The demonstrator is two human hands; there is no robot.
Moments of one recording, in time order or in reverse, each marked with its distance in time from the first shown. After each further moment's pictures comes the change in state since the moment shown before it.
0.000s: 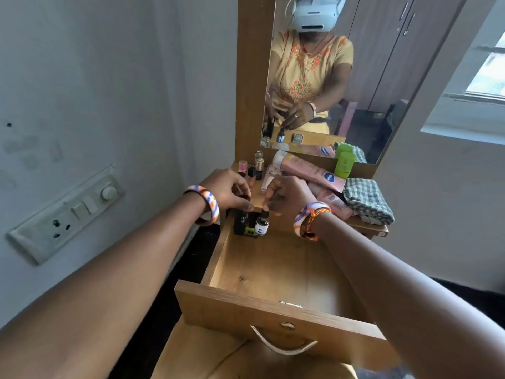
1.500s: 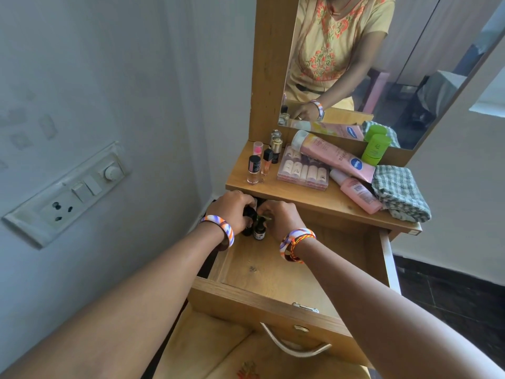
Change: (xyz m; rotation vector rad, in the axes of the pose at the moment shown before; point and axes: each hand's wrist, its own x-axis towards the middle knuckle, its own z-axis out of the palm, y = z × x) left_hand 0.008 -0.054 0.082 0.132 0.063 -0.103; right_hand 0.005 0.027 0.088 -0.073 -0.159 0.097
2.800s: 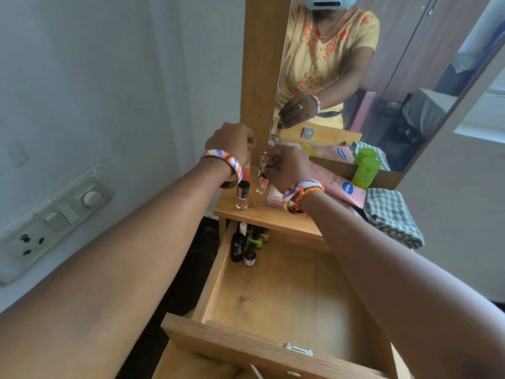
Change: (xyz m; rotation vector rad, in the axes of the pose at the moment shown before) left_hand 0.091 0.050 -0.107 -0.059 0.321 -0.015; right_hand 0.070 -0.035 -0.100 0.056 0.381 -0.097
